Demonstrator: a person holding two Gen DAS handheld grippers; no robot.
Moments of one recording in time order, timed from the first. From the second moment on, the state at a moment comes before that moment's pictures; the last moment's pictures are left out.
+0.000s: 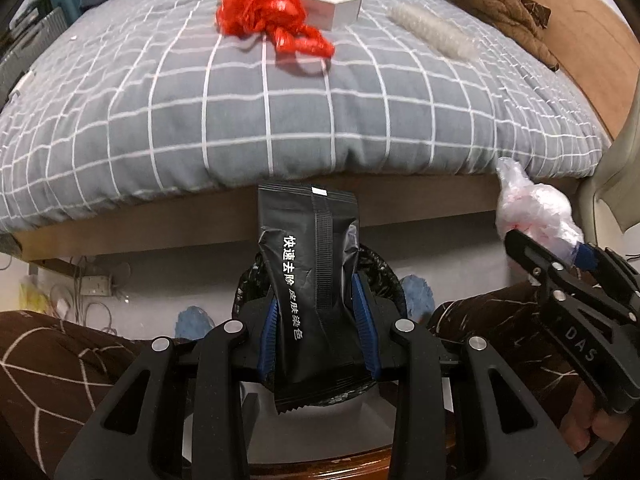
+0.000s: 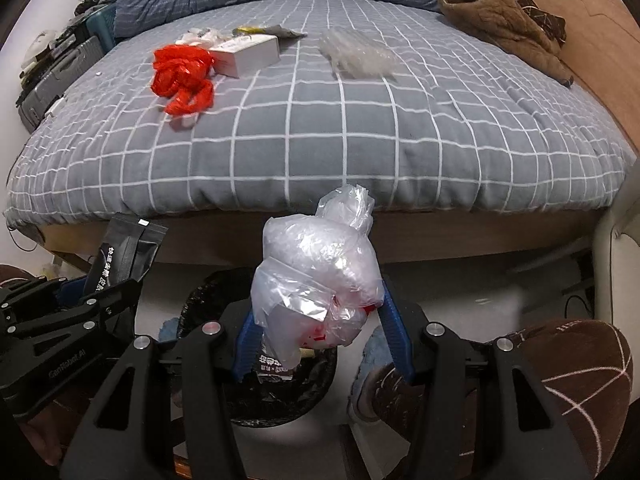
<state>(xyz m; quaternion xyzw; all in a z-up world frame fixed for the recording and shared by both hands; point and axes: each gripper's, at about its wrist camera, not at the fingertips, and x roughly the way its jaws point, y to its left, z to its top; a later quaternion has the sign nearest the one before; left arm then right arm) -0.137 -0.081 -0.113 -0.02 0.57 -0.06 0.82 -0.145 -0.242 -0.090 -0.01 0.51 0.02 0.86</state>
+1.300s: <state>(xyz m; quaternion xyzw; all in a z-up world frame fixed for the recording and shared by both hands) -0.107 -0.093 -0.223 0.00 0.65 -0.07 0.76 -0.105 -0.244 -0.175 -0.01 0.58 0.01 0.82</state>
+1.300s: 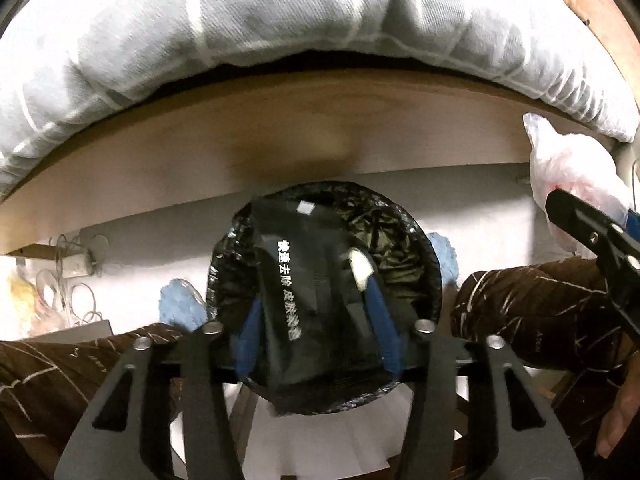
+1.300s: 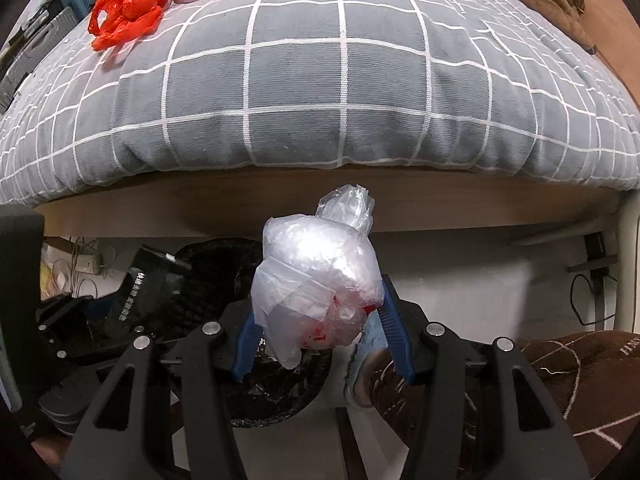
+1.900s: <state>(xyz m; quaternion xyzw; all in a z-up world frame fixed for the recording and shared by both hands) -0.109 -0.028 -0.177 -0.01 0.60 -0.02 0.80 -0.101 -0.181 -0.180 -0.02 0.58 0.07 0.81</state>
